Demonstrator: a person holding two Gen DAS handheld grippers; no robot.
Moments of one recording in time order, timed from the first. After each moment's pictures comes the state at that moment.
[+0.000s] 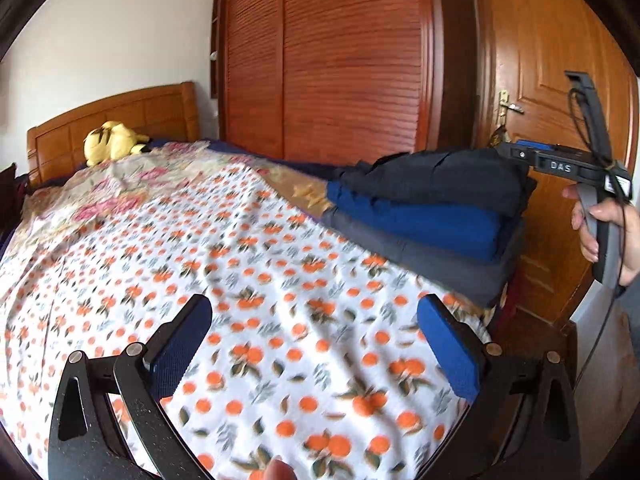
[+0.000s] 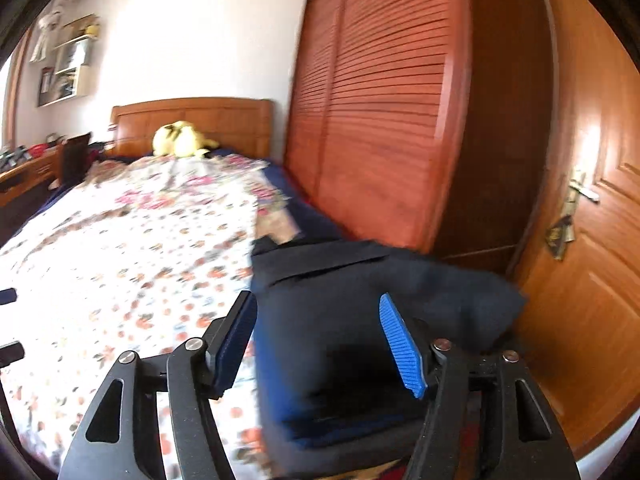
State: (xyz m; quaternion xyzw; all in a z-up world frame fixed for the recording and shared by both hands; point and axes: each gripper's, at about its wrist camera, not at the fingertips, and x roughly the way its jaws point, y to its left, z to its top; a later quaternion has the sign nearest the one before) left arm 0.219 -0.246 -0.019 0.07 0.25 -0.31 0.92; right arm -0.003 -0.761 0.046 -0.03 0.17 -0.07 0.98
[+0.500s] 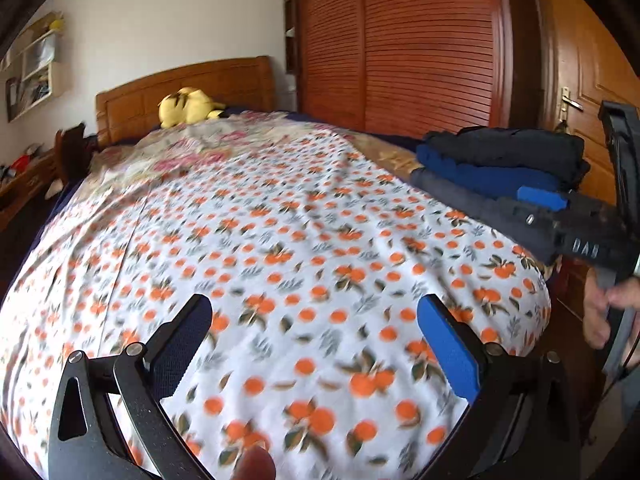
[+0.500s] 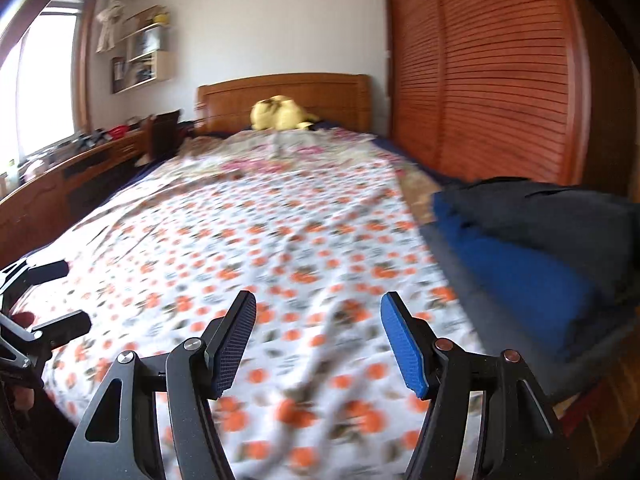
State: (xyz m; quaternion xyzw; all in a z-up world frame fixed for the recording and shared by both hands) left arm 0.181 -0.136 -0.054 0.06 0.28 -0.19 0.94; right arm -0.021 -0.654 -0.020 0.00 0.21 0.09 0.97
